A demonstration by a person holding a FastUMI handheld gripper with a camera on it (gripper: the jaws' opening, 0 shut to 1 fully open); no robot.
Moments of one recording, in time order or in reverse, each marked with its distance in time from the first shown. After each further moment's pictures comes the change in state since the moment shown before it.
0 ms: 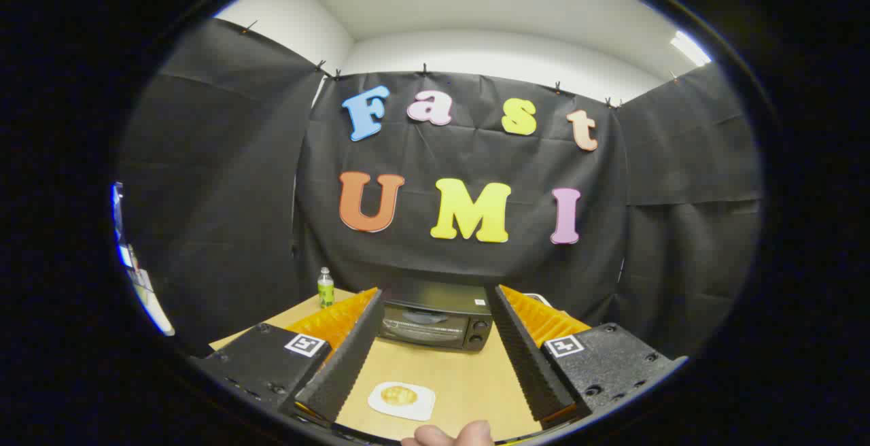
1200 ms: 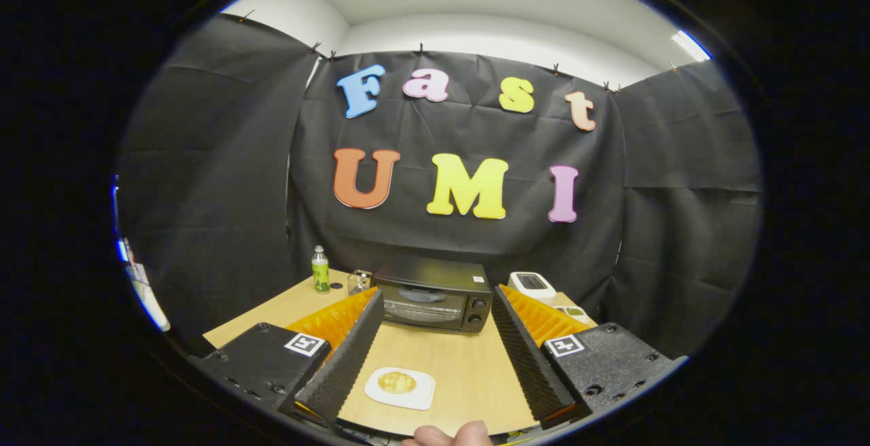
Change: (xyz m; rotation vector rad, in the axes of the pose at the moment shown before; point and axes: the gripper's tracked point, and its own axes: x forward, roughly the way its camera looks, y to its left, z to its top) arm 0.007 -0.010 -0.041 0.006 0.073 -0.021
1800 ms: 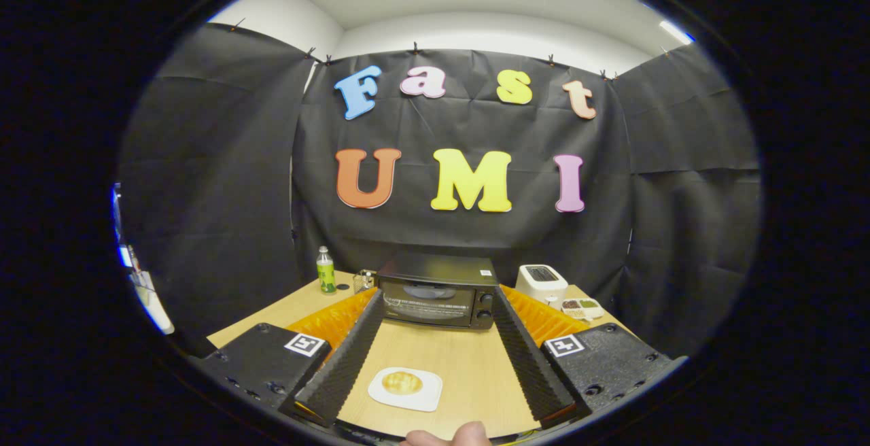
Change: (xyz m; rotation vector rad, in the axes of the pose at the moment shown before) arm 0.022 -0.005 -0.027 0.054 -0.009 0.043
